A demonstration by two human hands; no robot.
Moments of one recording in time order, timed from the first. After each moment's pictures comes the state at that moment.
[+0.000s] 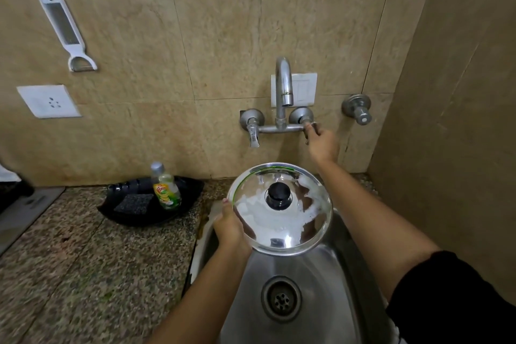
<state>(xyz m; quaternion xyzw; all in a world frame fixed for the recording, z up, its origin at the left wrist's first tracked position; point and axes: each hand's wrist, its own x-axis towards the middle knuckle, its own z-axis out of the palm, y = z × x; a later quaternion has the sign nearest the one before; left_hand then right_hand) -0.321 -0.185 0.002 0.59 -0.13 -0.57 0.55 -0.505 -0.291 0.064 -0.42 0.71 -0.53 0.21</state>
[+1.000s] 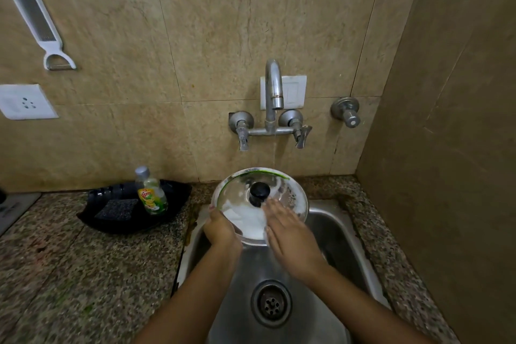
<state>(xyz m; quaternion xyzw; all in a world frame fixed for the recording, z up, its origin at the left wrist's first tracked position) -0.327 -0.207 -0.012 0.60 -0.09 -0.54 0.58 -0.456 -0.148 -0.030 -0.78 0.58 -0.22 0.00</state>
